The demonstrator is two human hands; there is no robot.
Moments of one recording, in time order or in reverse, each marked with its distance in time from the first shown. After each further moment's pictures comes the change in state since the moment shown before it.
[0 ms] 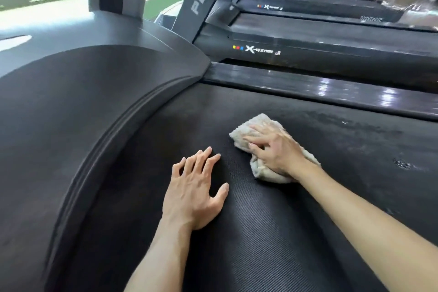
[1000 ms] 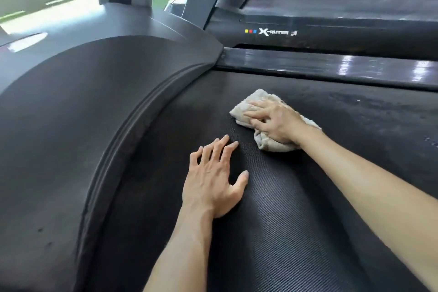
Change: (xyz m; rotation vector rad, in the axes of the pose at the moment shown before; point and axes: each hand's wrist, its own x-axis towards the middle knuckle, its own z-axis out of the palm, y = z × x) left_hand 0.001 -0.001 -0.001 0.002 -0.038 0.012; right_hand 0.054 -0.011 0.007 -0.007 -0.015 -0.133
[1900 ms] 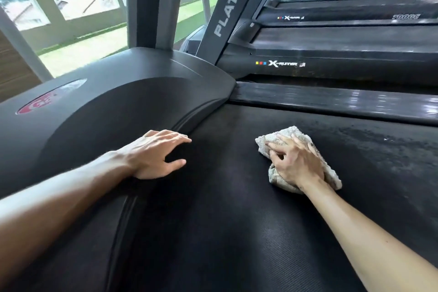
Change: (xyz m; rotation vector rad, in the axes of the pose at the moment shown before) left_hand 0.056 -0.149 -0.147 0.221 -0.184 0.185; right_hand -0.028 -0.027 0.005 -0.073 0.188 0.385
